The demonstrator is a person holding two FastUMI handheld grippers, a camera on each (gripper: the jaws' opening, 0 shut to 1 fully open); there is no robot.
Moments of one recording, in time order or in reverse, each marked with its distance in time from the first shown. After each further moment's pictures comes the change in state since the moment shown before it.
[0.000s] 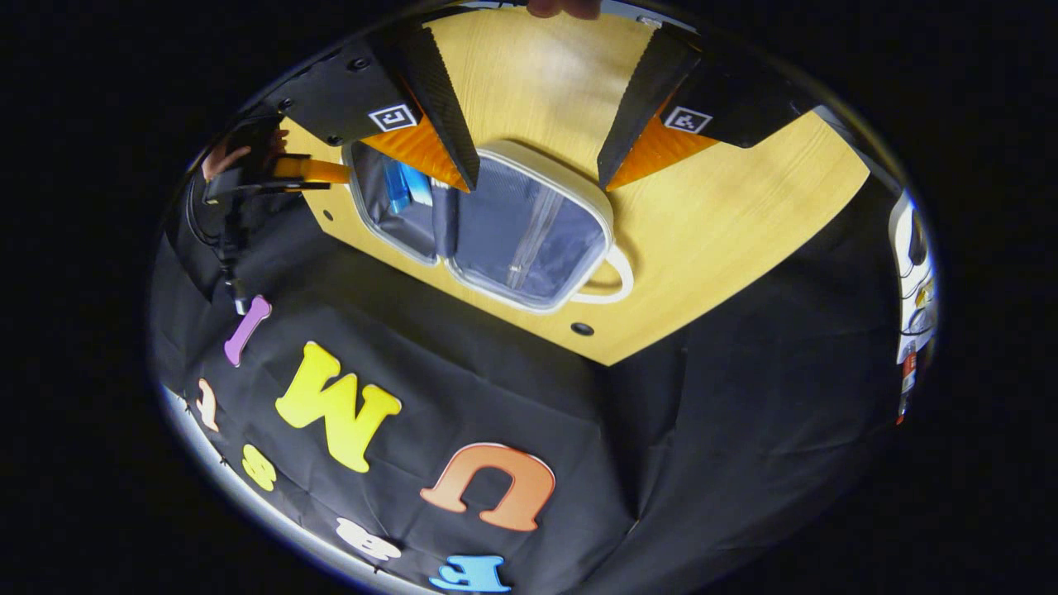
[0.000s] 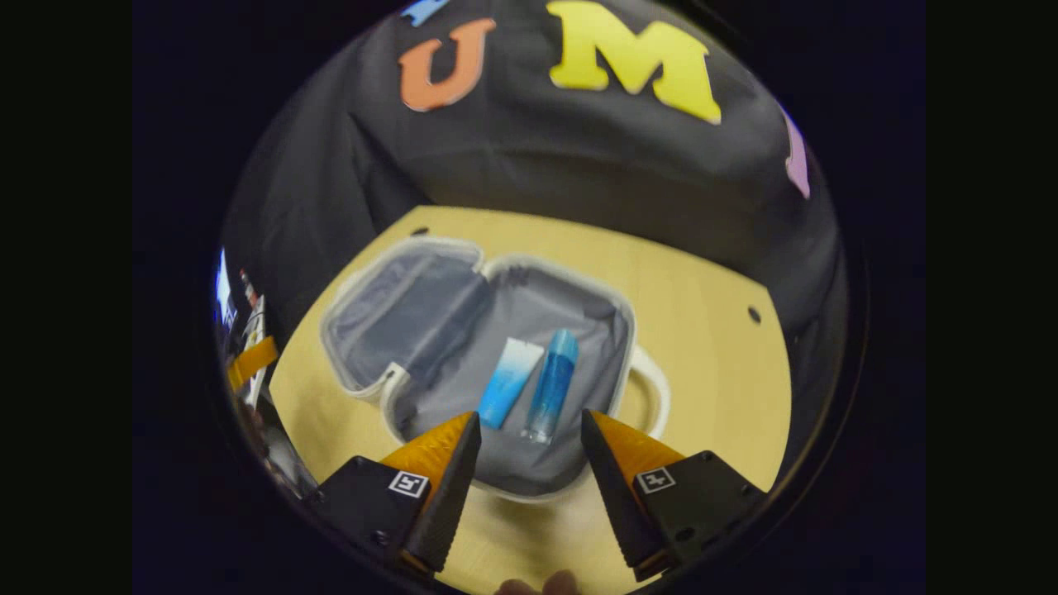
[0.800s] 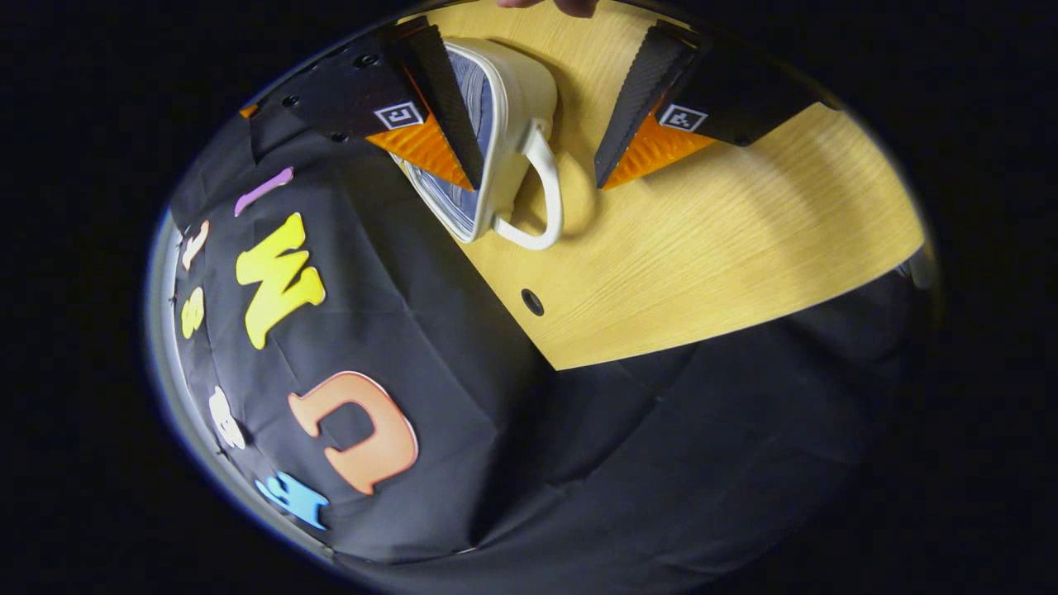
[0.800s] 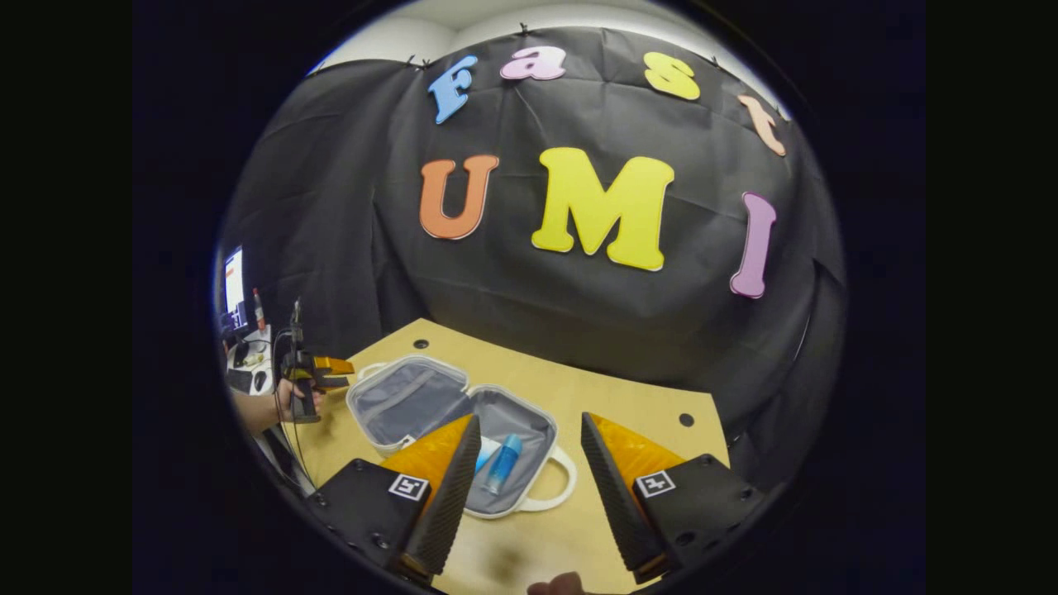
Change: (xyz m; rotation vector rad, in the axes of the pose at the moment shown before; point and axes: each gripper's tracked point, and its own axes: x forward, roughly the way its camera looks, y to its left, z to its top) left arm 0.165 0.102 0.025 -0.510 0.019 -0.111; right arm -0.146 -0.047 0.086 -0.045 -0.335 -0.104
